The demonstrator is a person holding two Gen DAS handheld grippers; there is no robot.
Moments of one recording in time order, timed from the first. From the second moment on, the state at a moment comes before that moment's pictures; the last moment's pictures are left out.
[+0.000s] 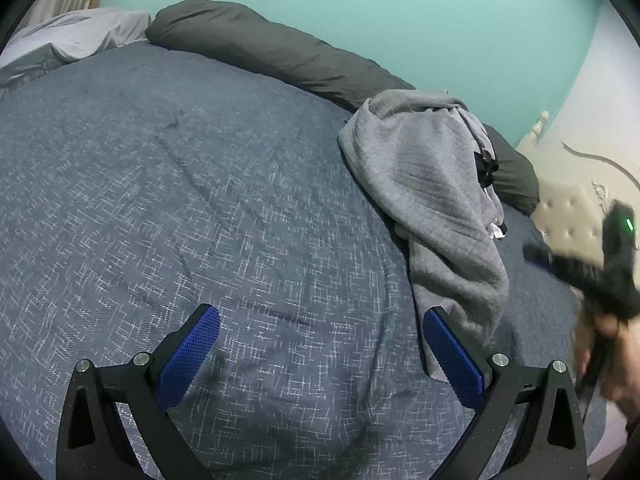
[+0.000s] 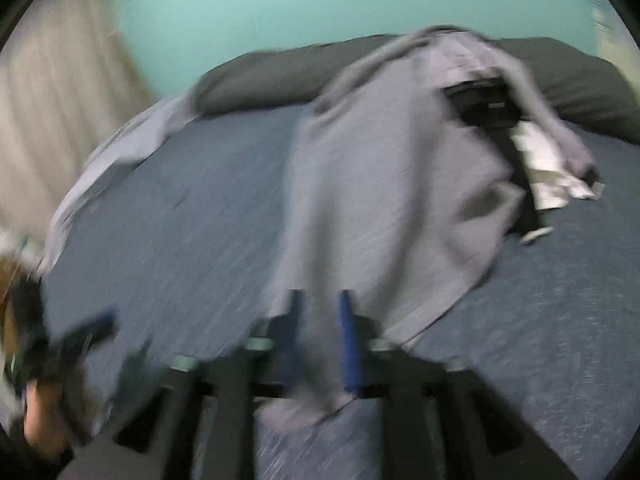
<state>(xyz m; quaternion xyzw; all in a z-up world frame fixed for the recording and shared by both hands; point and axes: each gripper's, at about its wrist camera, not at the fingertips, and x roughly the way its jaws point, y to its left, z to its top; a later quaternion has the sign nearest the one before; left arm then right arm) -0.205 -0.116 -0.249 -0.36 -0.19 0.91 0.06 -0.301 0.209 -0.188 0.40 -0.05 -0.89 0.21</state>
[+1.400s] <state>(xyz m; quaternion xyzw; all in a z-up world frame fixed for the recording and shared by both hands) -0.209 -0.115 -0.260 -0.38 -0.19 0.90 0.06 -0.373 0.144 -0.265 0.47 -0.04 -0.87 0.16</state>
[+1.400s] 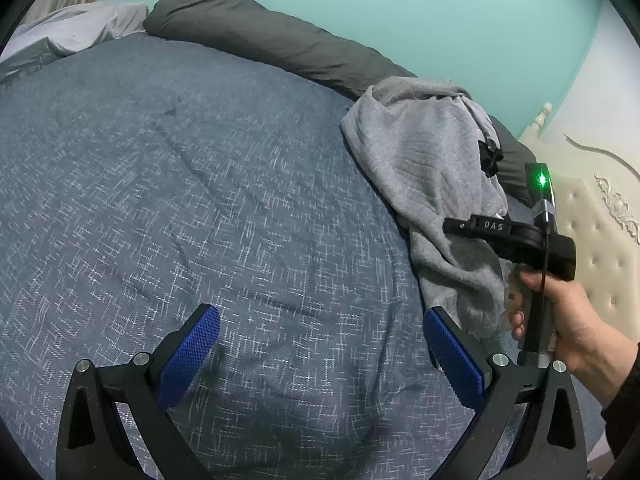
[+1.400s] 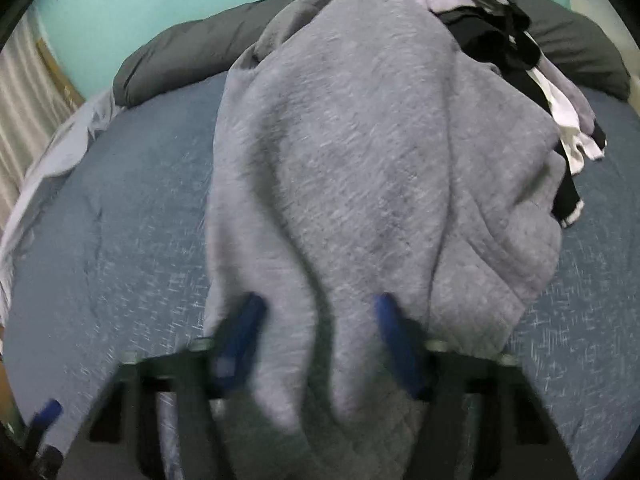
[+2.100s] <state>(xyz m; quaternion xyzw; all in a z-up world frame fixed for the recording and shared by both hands) -0.203 -0.129 -0.245 -0.36 -0.19 0.91 0.05 -0.218 0.124 -0.261 0.48 0.05 -0.78 0.39</state>
